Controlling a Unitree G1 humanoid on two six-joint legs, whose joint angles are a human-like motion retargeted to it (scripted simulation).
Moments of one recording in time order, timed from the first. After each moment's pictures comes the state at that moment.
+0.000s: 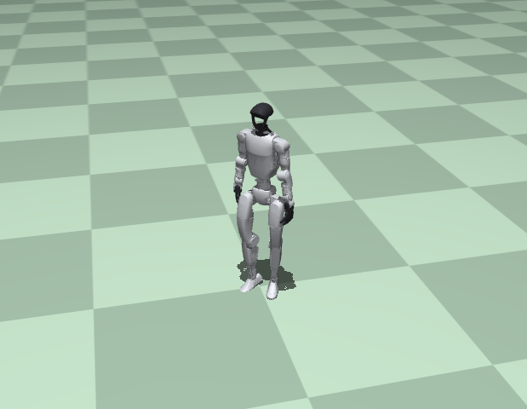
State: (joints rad) left arm -0.03 0.16 0.07 1.51 0.14 0.17 -0.25; right arm 0.06 -0.13 0.11 1.35 -0.45 0.04 0.23; waist -0.05 -0.06 0.02; left_leg 0.06 -0.07 0.43 -0.04 0.11 0.04; right_leg -0.05 -0.07 -0.24 0.07 0.20 0.09
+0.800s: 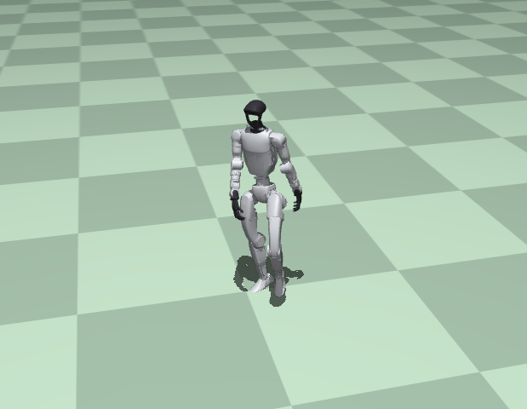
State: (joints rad) left arm 0.12 0.18 0.20 1.70 -0.16 0.11 -0.21; right arm -0.34 0.01 0.38 1.22 -0.37 -0.07 0.18; waist 0.12 -0.12 0.11; left_leg -0.47 0.25 0.48 1.09 0.17 0.06; right_leg 0.04 -0.10 -0.23 0.07 0.11 0.00
